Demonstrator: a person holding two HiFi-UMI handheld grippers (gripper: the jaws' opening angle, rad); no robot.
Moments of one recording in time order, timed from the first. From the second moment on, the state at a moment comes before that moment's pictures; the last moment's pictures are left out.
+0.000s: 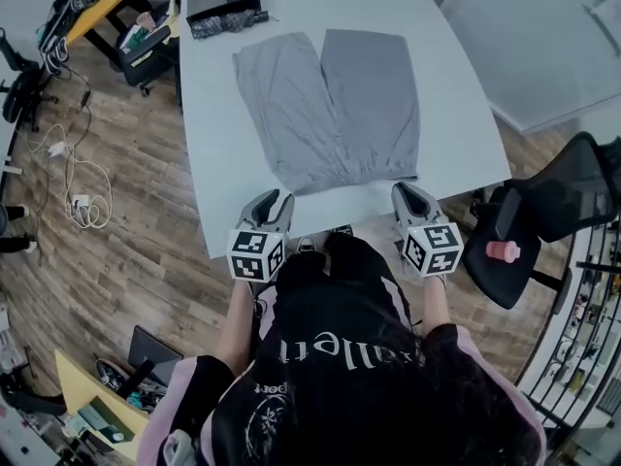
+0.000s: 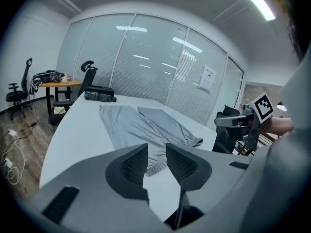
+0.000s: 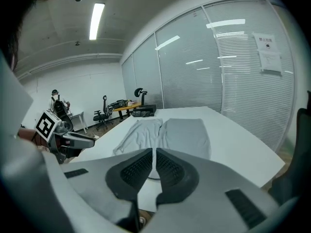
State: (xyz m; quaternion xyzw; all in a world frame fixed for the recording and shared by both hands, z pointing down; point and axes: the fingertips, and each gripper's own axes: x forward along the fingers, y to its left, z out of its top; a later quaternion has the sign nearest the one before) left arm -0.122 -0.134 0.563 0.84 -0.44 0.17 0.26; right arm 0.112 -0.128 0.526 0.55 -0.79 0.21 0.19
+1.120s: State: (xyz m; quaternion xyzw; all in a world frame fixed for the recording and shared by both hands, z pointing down) left arm -0.097 -0.150 0.678 0.75 -0.46 0.29 0.38; right arm 0.214 -0.152 0.674 0.49 -0.75 0.31 0.32
